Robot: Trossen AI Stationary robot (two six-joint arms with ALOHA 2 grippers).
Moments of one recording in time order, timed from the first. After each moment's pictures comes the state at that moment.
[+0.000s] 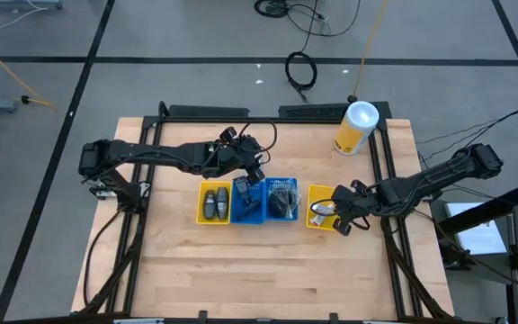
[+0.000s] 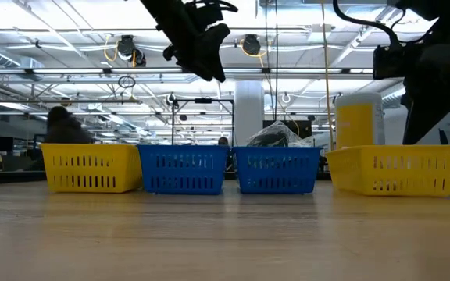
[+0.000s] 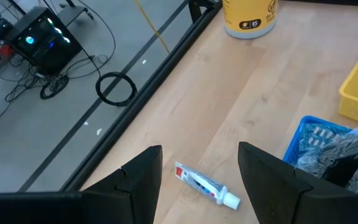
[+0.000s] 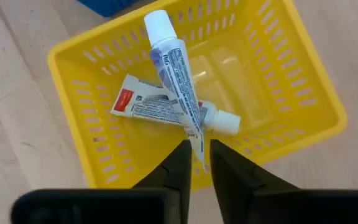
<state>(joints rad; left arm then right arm) 0.09 1.62 1.32 -0.42 -0.54 -0.14 0.31 1.03 0.60 -0.75 0.24 0.79</state>
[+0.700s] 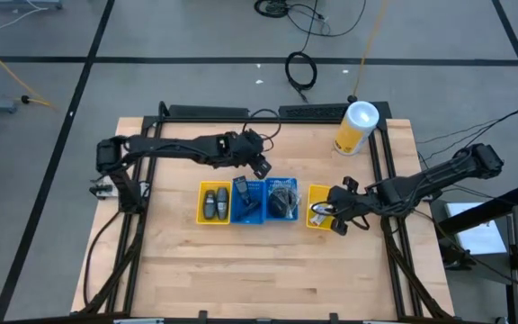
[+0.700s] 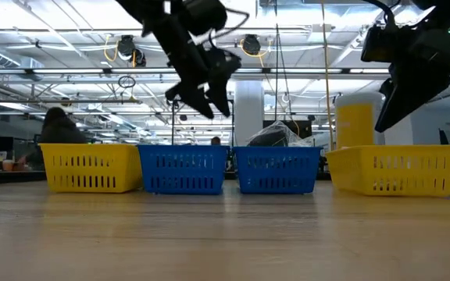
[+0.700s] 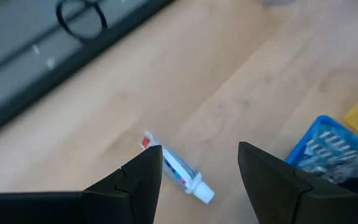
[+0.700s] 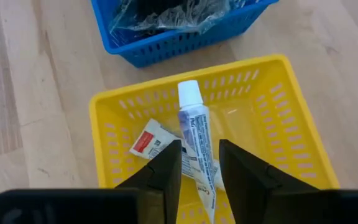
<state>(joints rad) 0.22 1.75 1.32 -0.41 -0.32 -0.41 0.31 1.02 0.60 -0.61 0.31 0.59</state>
